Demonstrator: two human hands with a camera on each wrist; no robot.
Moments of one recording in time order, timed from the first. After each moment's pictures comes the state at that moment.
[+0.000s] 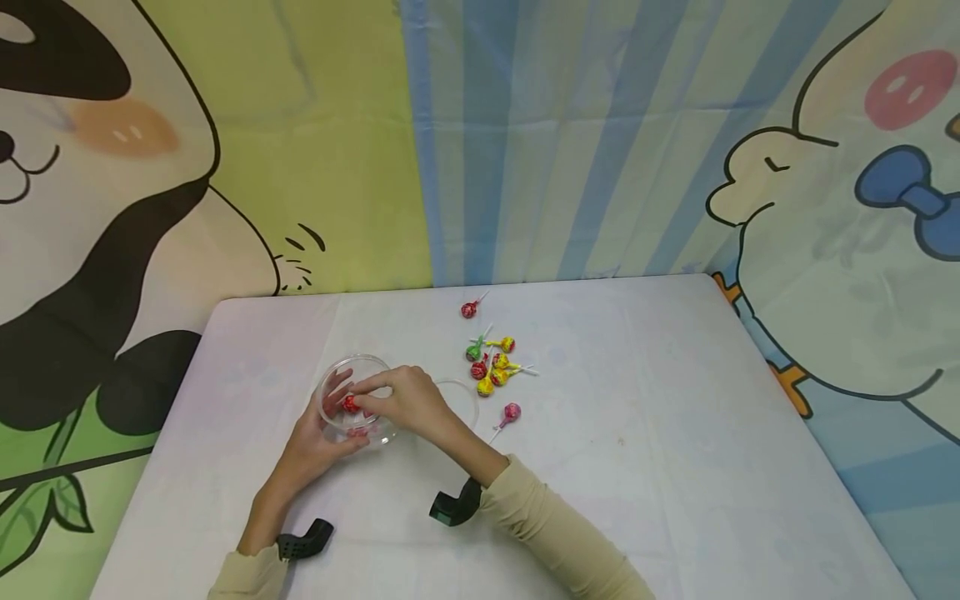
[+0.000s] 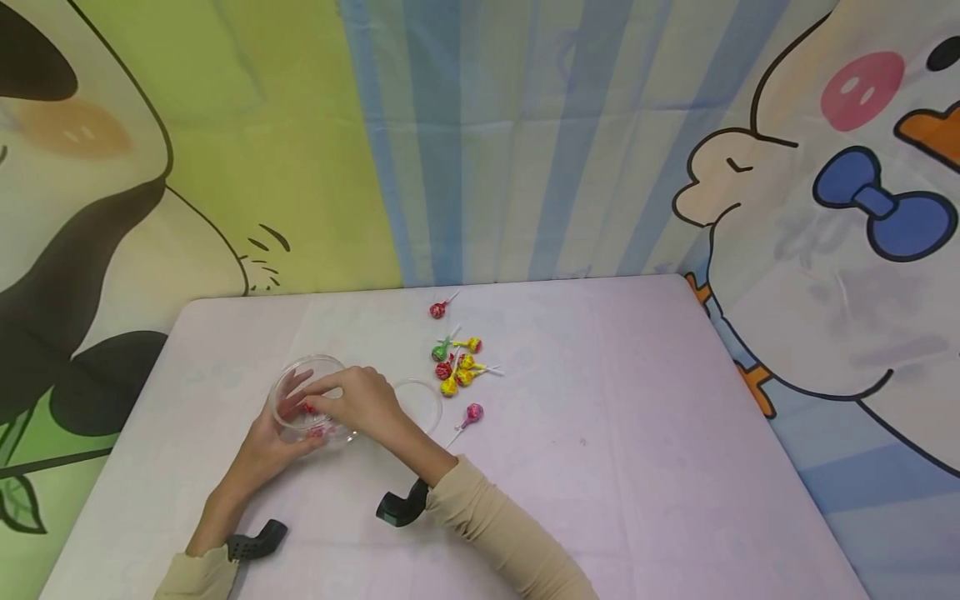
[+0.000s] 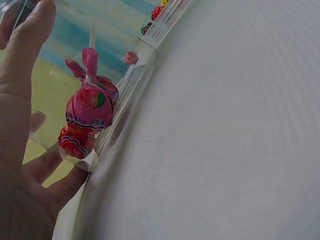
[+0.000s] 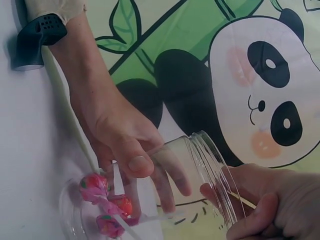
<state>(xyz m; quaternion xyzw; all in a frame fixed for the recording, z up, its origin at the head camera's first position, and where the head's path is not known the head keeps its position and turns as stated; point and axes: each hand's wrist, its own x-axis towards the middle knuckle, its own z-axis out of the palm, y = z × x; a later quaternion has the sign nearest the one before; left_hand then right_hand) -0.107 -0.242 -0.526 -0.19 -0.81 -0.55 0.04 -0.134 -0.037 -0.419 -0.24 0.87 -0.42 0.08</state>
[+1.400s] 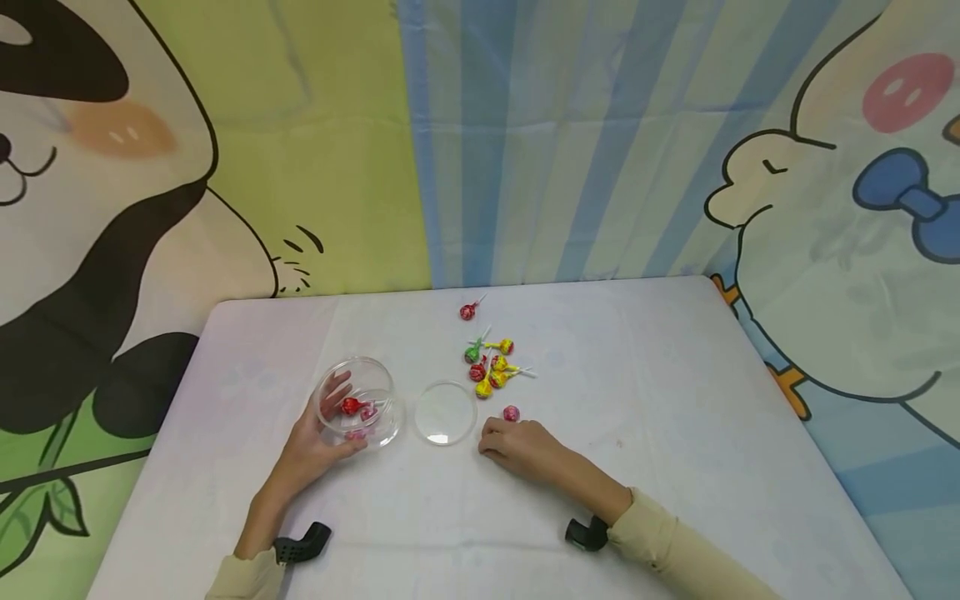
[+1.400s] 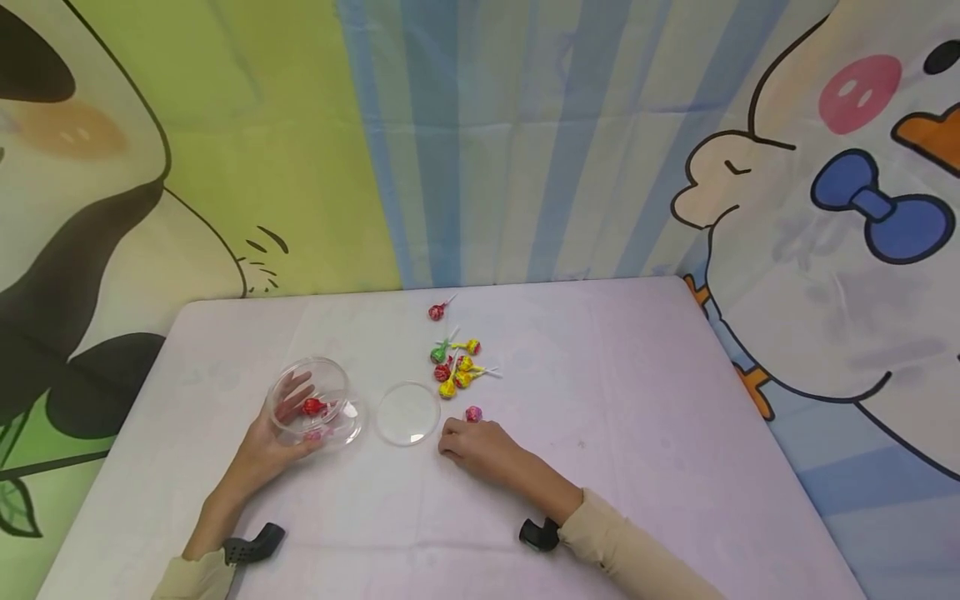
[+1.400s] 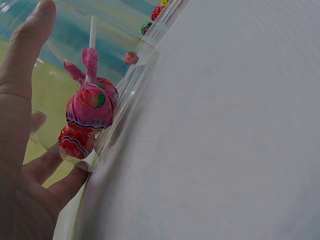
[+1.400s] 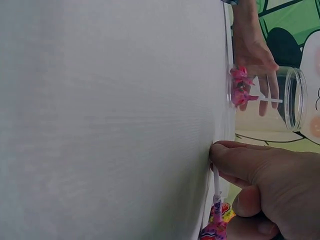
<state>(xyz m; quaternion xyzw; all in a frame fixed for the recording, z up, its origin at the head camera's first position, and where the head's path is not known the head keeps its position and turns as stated) -0.106 -0.240 -0.526 -0.14 -0.83 -0.54 0.03 -0.097 0.120 -0.494 -0.39 0.90 -0.16 0.05</state>
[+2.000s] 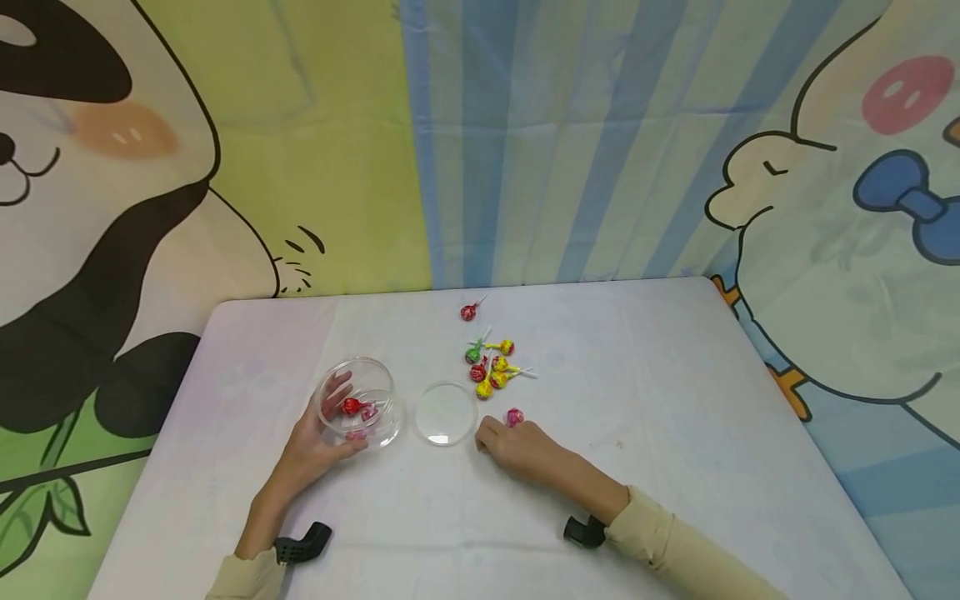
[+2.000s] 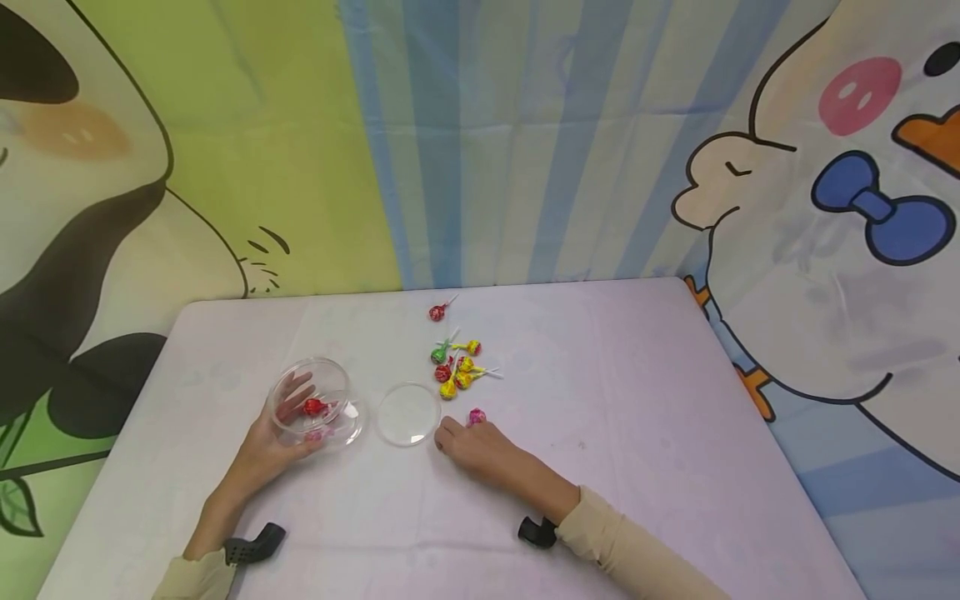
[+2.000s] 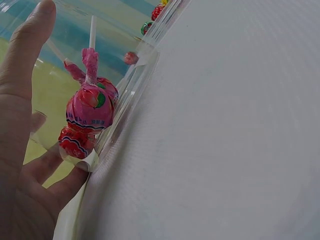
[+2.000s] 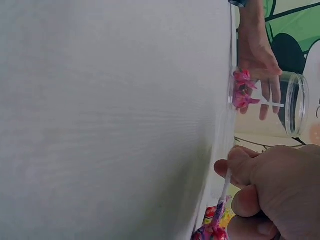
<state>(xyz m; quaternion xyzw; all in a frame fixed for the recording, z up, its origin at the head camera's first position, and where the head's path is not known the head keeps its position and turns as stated) -0.105 -0.240 -0.525 -0.15 -0.83 -0.54 0.03 -0.097 0.115 -0.487 -0.44 0.90 -0.07 0.04</state>
